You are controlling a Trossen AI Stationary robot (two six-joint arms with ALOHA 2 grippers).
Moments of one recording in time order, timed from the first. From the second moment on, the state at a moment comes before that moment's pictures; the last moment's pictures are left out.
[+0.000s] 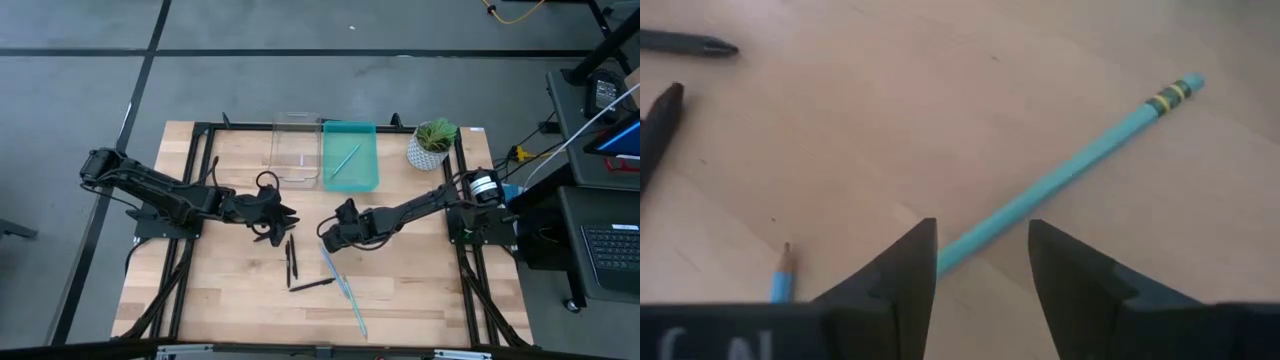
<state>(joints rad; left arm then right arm) -0.19 1.20 0.65 0.01 -0.33 -0.64 0.21 1.91 1.14 -0.43 0.39 1.18</state>
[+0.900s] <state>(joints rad) -0.19 1.20 0.65 0.01 -0.33 -0.59 0.17 1.96 1.15 -0.46 0.35 1.17</state>
